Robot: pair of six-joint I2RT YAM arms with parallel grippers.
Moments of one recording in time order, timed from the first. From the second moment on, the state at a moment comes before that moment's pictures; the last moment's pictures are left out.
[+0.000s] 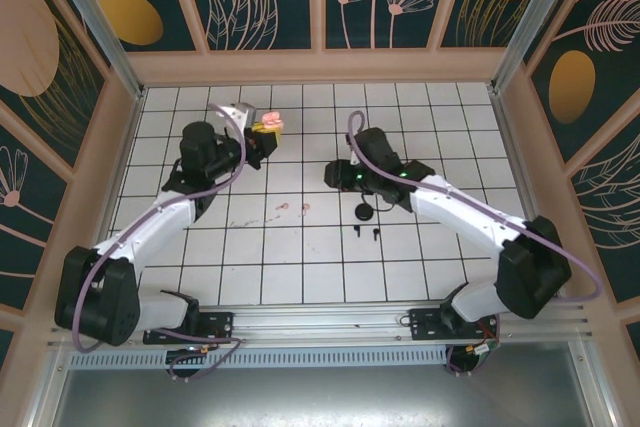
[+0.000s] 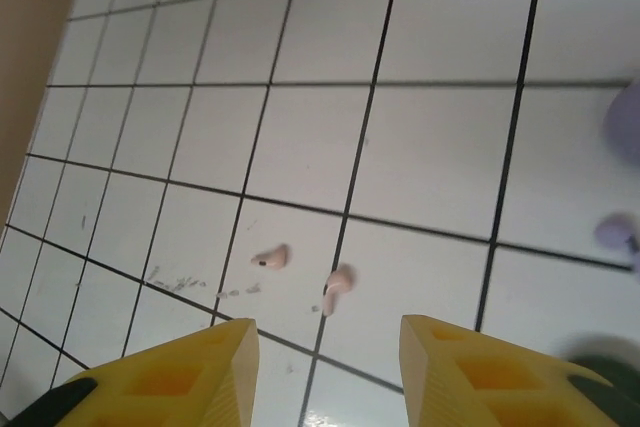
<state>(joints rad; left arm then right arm) -0.31 1.29 0.77 0.40 0.49 -0.22 0.73 1.45 1.06 -0.38 -0.09 0.68</state>
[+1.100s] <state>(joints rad) -0.27 1.19 0.69 0.63 -0.08 -0.42 0.95 2.19 1.78 -0.81 0.00 1.37</state>
